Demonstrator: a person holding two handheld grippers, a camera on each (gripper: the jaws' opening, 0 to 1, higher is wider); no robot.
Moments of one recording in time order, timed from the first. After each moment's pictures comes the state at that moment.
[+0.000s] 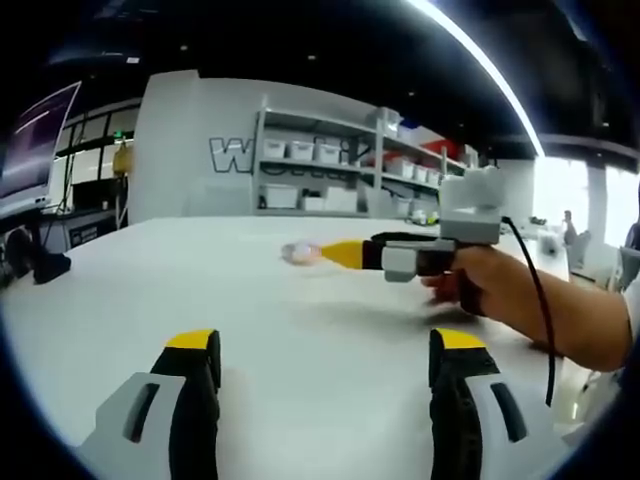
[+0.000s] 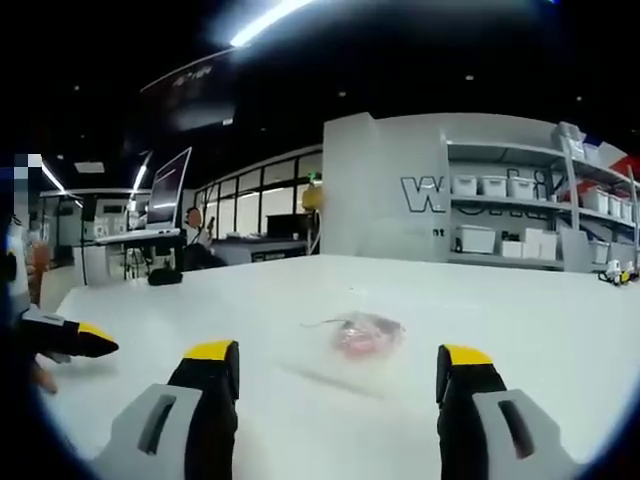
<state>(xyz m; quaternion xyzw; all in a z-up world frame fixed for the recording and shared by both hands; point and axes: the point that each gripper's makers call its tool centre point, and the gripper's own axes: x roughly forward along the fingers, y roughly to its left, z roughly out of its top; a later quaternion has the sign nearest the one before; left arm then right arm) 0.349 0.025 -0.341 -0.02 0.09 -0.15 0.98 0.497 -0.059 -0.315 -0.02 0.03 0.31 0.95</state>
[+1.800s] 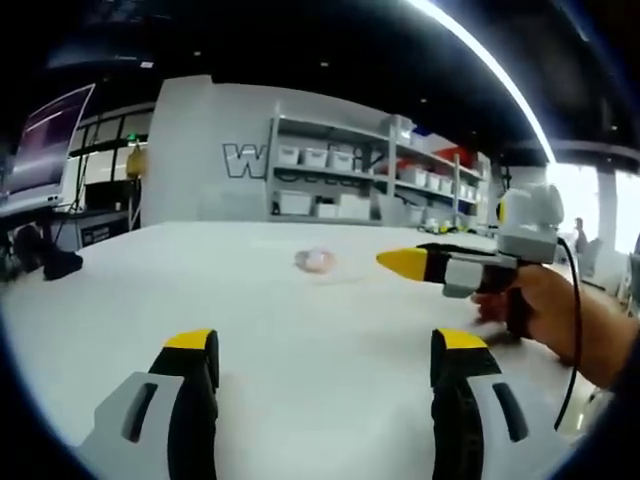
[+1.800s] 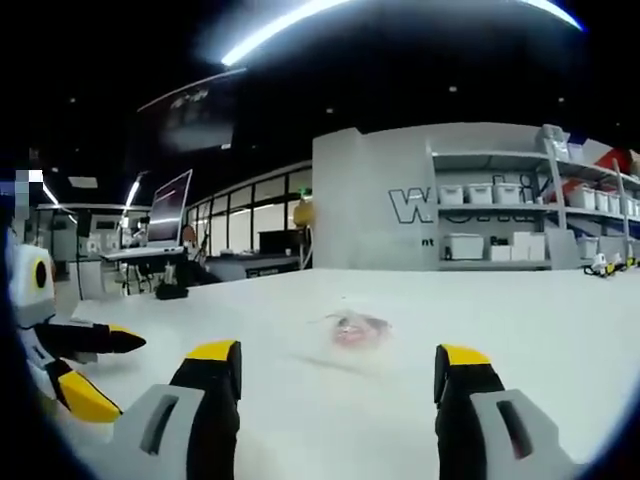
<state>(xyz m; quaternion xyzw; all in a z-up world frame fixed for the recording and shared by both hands) 0.352 0.038 -0.336 -0.03 0.08 -0.12 0.99 0.456 -0.085 -0.305 0.01 0.01 0.30 0.95</state>
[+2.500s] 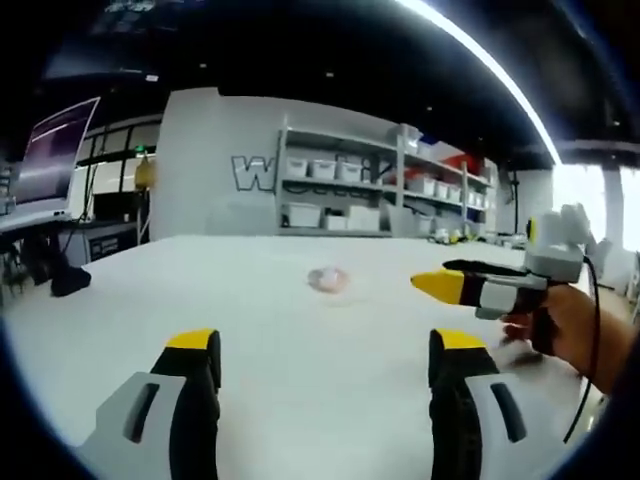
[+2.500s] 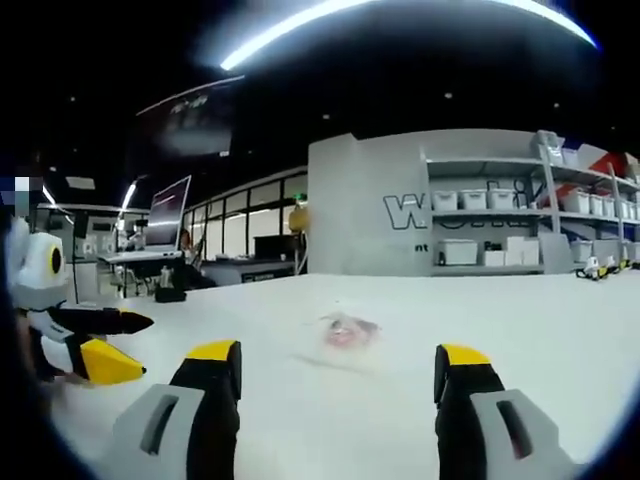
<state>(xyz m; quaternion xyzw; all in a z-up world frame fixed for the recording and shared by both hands) 0.370 0.047 -0.311 -0.03 0.05 -0.10 0.99 0.444 -0.102 -0.298 0.01 -0.01 0.28 0.96</state>
